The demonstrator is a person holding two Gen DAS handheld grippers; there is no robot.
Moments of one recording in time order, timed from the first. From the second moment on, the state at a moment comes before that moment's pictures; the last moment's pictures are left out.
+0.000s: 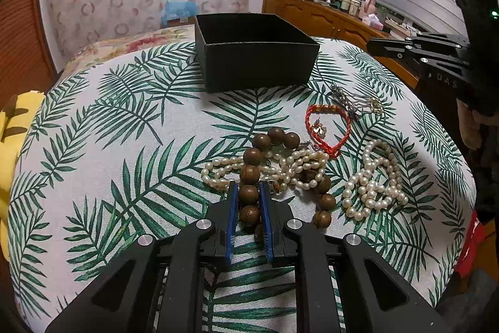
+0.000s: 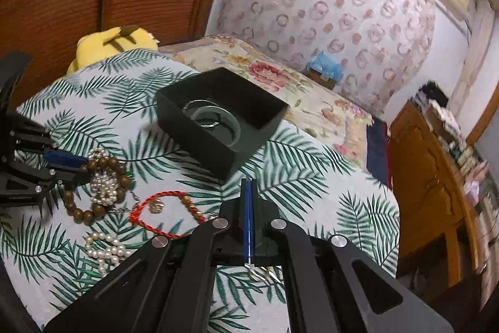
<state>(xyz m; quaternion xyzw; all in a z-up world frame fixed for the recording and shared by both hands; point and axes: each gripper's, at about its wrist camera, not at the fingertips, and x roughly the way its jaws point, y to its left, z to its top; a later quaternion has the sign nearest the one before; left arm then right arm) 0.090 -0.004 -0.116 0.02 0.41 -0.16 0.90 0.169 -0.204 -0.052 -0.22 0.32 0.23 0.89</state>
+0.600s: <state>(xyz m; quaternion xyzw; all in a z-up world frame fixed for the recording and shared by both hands) 0.090 -0.004 -0.116 0.02 0.41 -0.16 0.90 0.179 -0.235 -0.098 -0.15 0.40 0.24 0.87</state>
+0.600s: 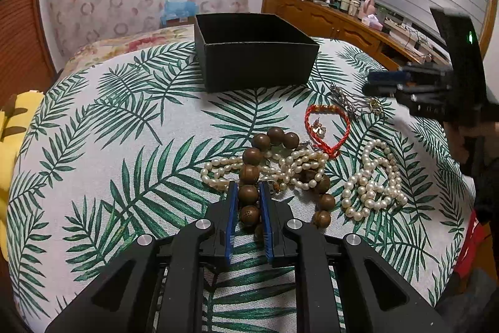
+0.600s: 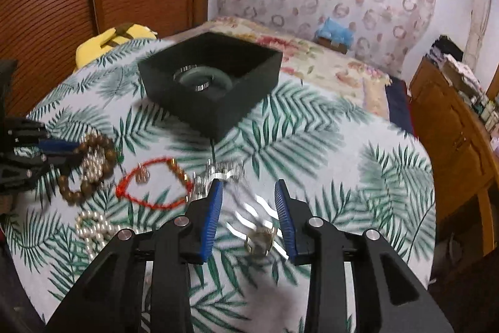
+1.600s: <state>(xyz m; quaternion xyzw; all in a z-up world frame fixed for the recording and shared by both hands) 0.090 -0.005 -0.116 0.02 0.41 -0.16 0.90 0.154 -0.263 -0.096 -0.14 0.38 0.20 0.89</state>
